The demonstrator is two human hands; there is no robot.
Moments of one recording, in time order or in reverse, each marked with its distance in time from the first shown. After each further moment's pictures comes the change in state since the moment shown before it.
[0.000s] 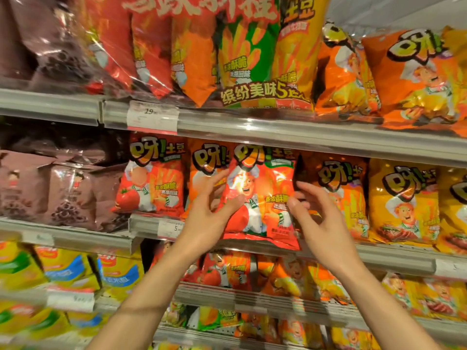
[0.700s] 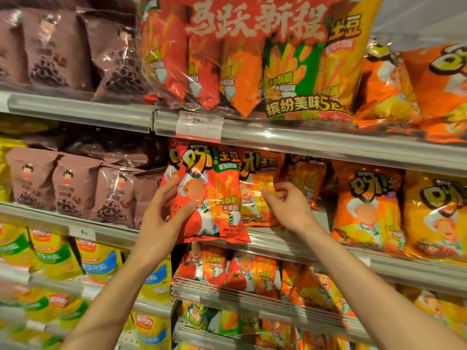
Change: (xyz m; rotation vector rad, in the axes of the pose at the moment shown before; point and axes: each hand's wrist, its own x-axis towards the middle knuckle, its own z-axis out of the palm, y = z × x) left_hand -0.034 -0.010 -0.122 0.094 0.284 0.024; right_hand 0.067 0.005 0.104 -0.327 -0.156 0.143
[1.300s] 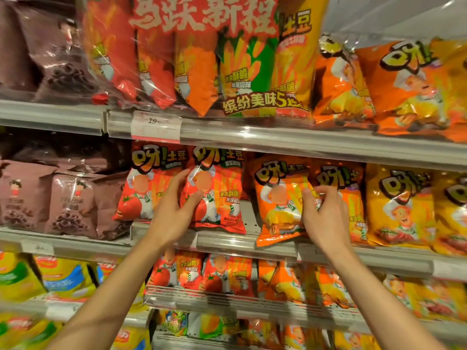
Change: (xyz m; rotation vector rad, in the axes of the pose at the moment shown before) left_hand 0.043 -0.012 0.071 0.250 -0.143 0.100; right_hand -0.033 0.062 -0.083 -0.157 0.475 -0.001
